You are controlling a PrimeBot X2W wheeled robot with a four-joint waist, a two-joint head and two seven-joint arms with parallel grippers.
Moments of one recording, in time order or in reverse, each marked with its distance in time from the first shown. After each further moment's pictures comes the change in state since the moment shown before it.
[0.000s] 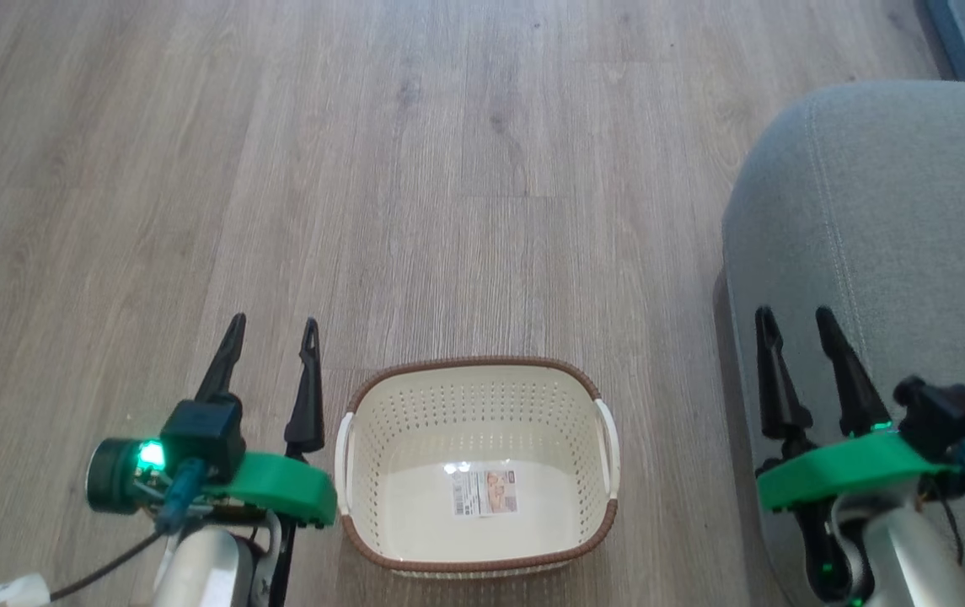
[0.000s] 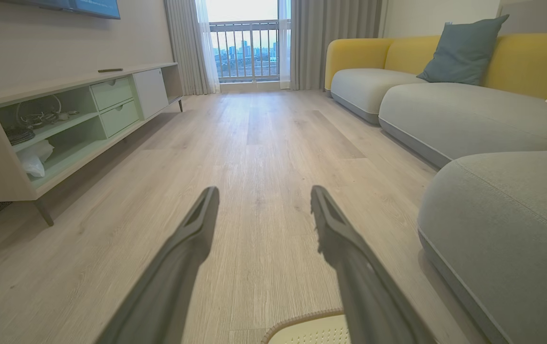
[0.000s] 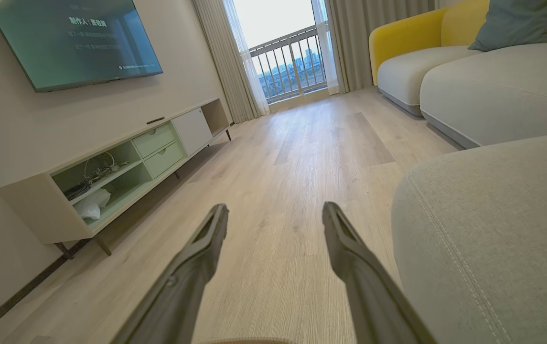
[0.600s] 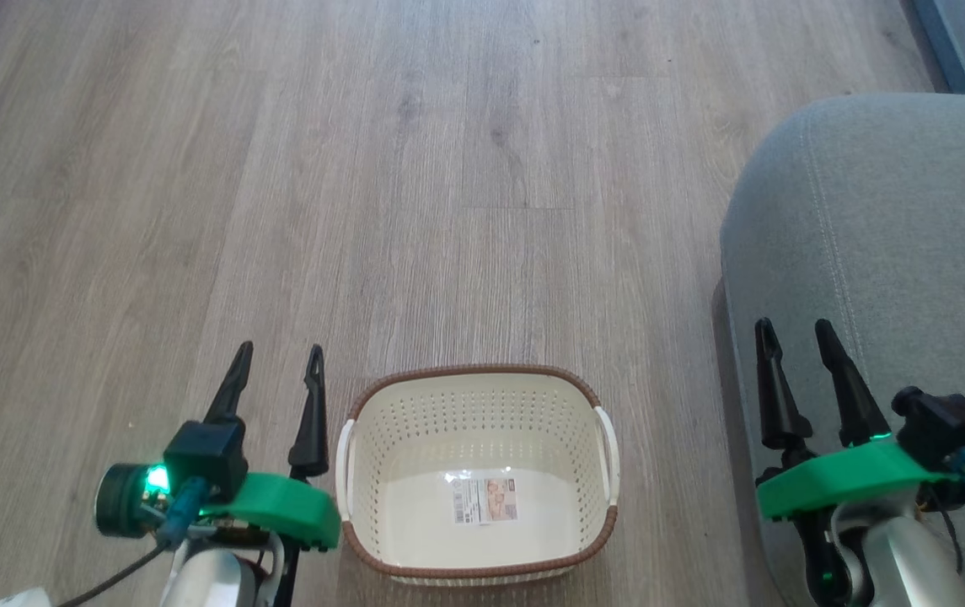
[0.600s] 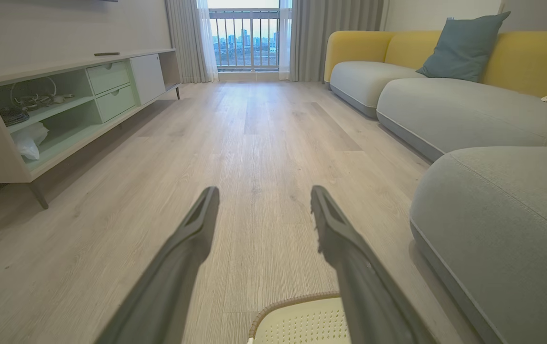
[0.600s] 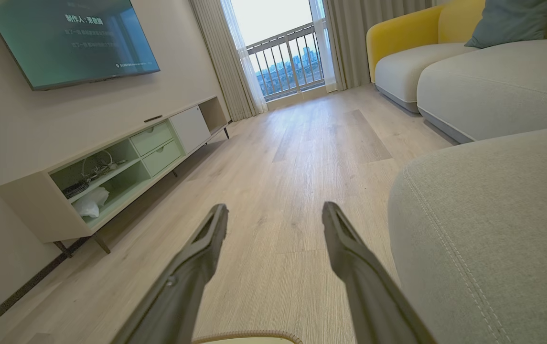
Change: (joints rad) left arm 0.039 0.000 -0.009 0.016 -0.029 -0.004 0.000; right arm 0.025 0.003 -0.003 0.007 0.000 0.000 0.000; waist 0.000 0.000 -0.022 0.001
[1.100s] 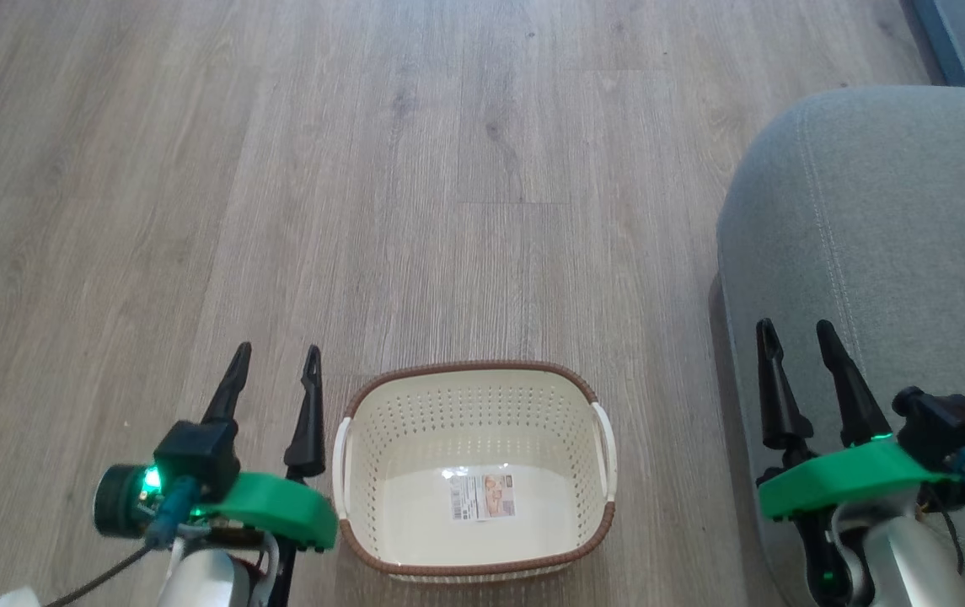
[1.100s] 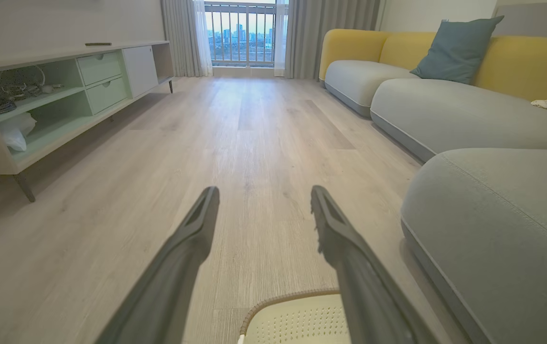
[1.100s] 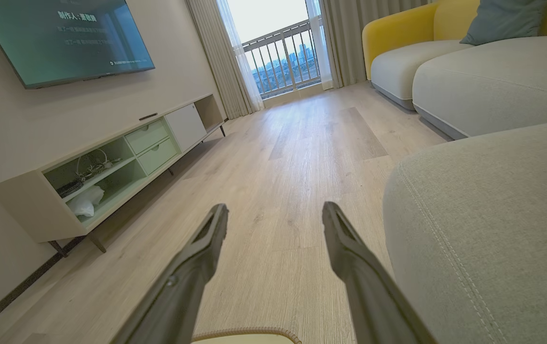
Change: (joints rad) left arm 0.000 0.000 0.013 0.005 -0.027 -0.024 0.000; right arm -0.001 0.000 -0.003 0.004 -0.002 0.000 0.000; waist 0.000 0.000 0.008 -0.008
